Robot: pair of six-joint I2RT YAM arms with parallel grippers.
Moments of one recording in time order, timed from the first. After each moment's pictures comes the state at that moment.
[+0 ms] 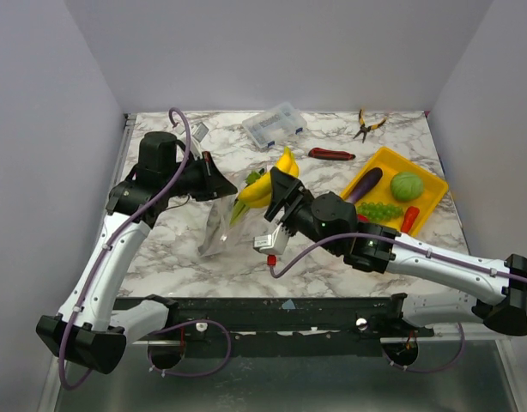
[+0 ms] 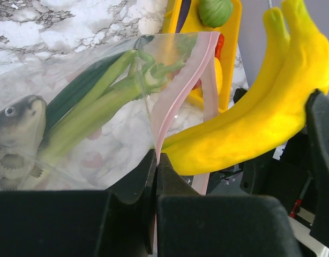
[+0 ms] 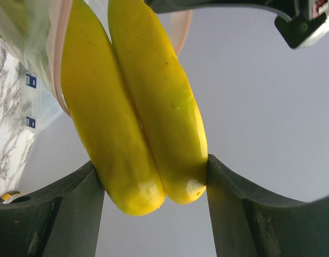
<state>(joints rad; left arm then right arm) -0.30 1.10 1.25 -0.71 0.57 -0.52 1.15 1.17 1.03 -0.06 0.37 -1.83</state>
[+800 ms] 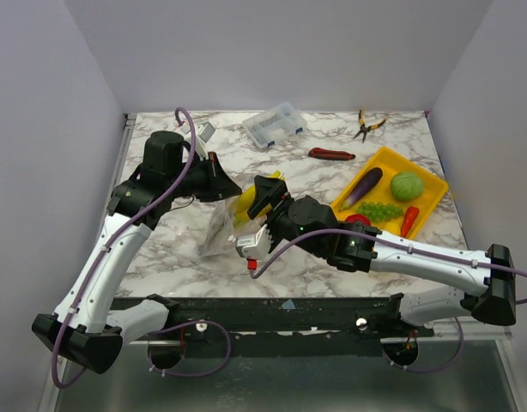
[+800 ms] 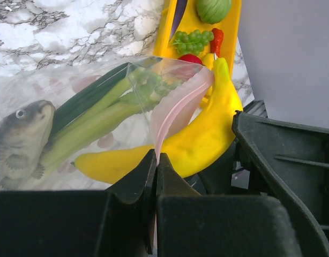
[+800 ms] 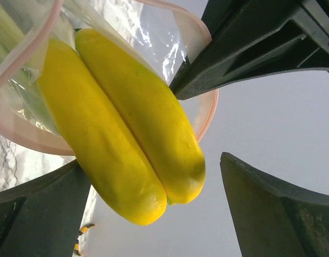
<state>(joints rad) -0.38 1.10 1.30 -0.74 0.51 -0.52 1.21 1.28 1.10 -0.11 0.32 -1.50</state>
